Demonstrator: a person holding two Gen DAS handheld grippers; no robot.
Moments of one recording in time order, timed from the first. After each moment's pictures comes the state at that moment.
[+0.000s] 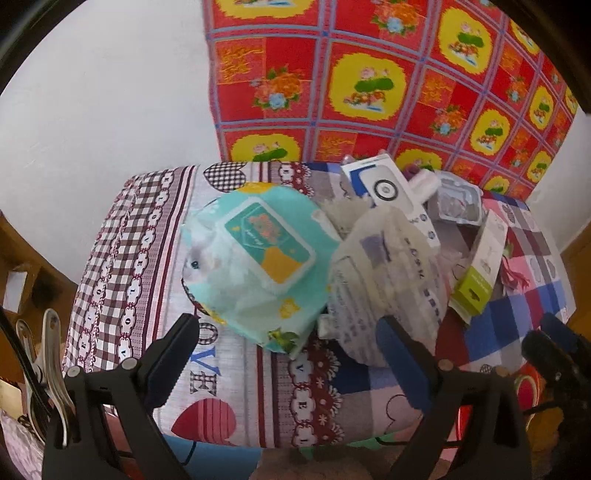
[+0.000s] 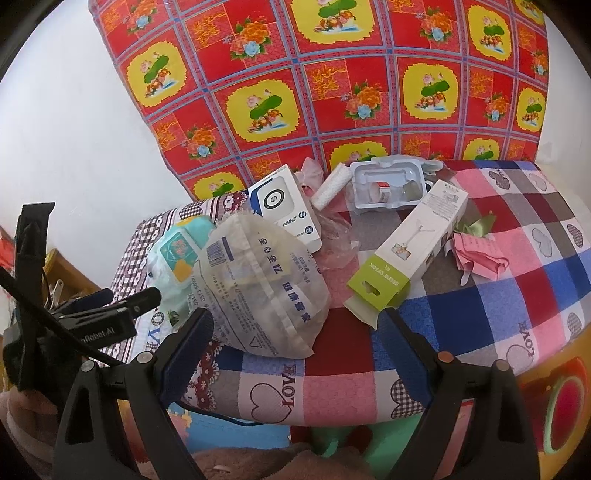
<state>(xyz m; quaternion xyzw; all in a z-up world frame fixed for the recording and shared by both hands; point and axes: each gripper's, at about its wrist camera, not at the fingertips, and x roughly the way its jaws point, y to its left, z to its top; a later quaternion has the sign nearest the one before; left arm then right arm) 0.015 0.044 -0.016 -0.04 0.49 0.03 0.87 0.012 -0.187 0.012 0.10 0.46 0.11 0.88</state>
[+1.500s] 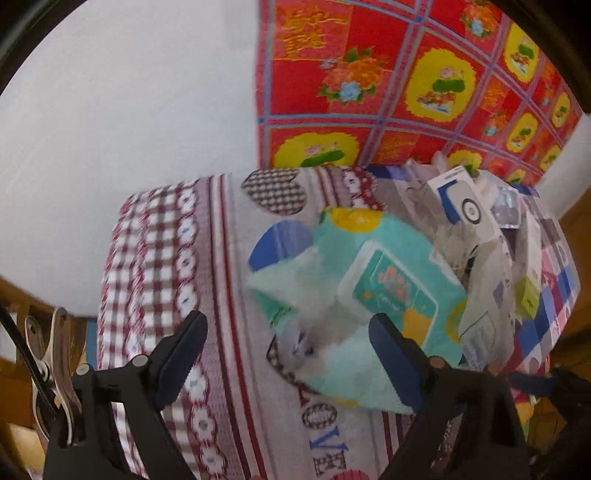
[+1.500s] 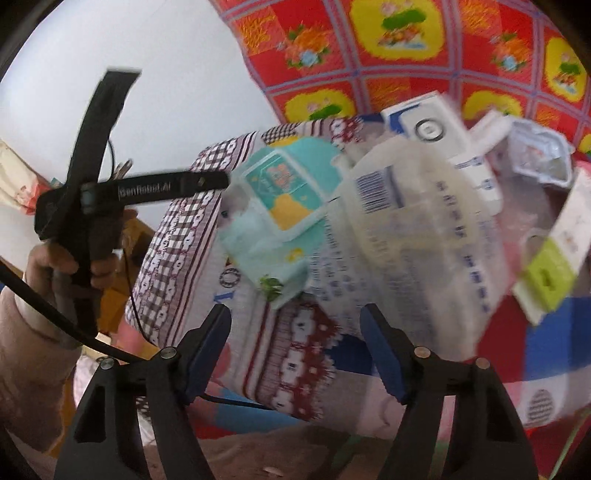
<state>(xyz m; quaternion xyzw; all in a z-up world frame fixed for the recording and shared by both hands) 0.108 0.158 -0.045 0.00 0.53 -0.05 0.85 0.041 -0.053 -0.043 0.08 0.54 0.25 0.80</state>
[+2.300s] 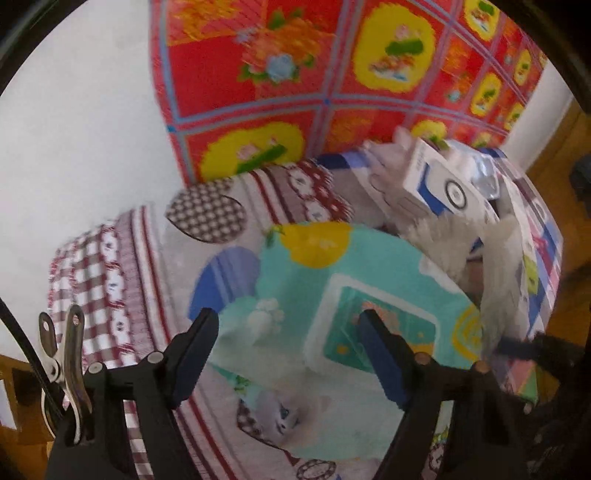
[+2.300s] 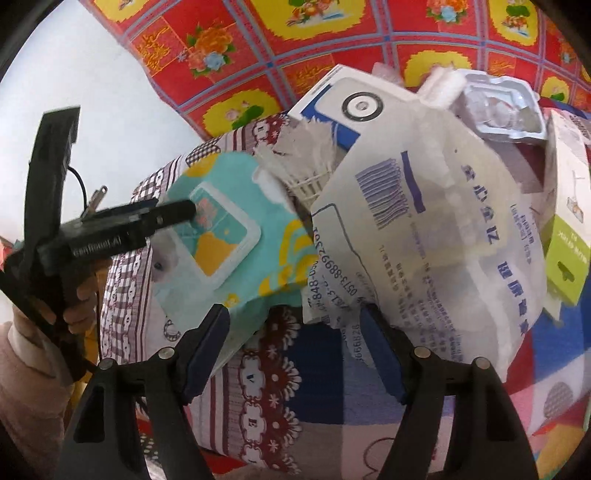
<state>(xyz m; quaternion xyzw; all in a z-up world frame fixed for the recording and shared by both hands) 0.147 0.130 -0.084 0.05 0.53 -0.15 0.84 0.080 -0.075 -0.079 0.14 0.56 0.14 0.81</state>
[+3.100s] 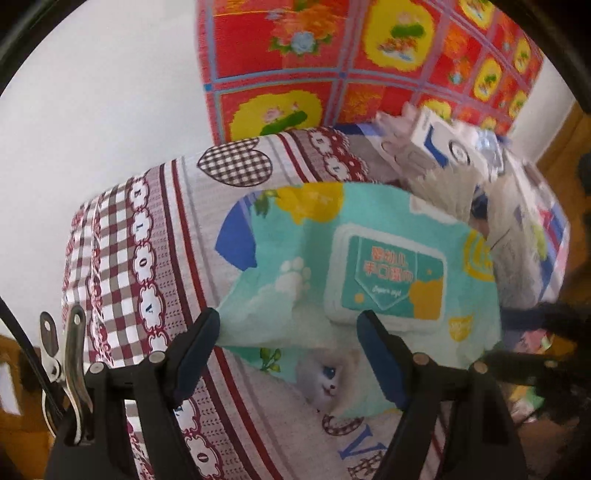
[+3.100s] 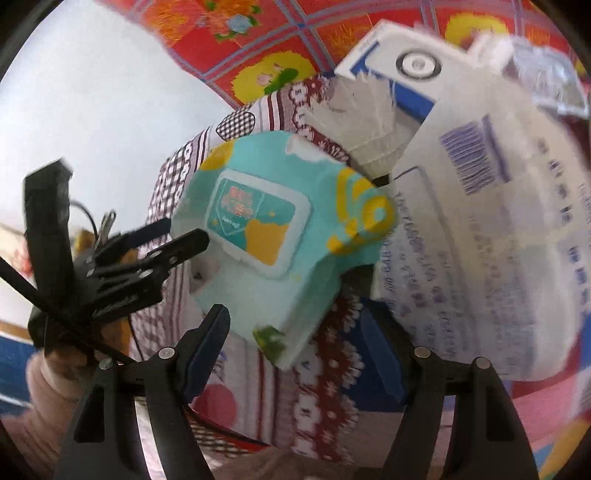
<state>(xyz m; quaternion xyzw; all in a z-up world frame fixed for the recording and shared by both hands) 0.103 0.165 -0.097 0.04 0.53 -0.13 0.84 0.094 -0.043 -0.096 0.19 0.60 0.20 0.75</state>
